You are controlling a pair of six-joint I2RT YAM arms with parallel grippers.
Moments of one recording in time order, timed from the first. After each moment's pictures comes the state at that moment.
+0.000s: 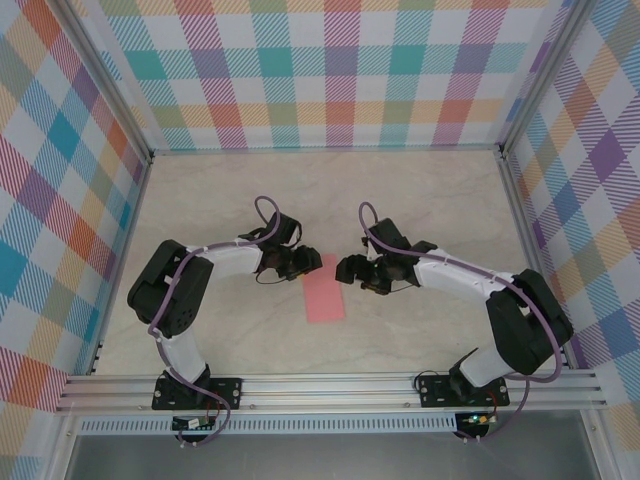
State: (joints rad) left arm -0.53 1.79 0.97 -0.20 0.34 -0.81; right arm 0.63 1.50 0.86 -0.41 -0.38 0.80
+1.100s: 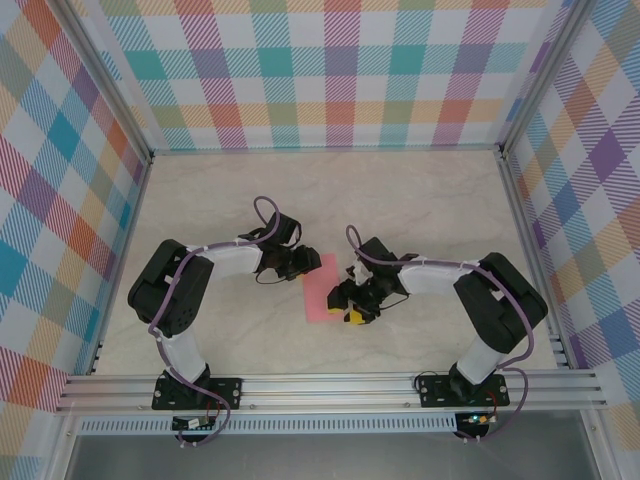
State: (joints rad) left arm -0.53 1.79 0.97 -0.20 0.33 -0.82; right arm 0.69 1.65 0.76 -0.31 -0.72 0.87
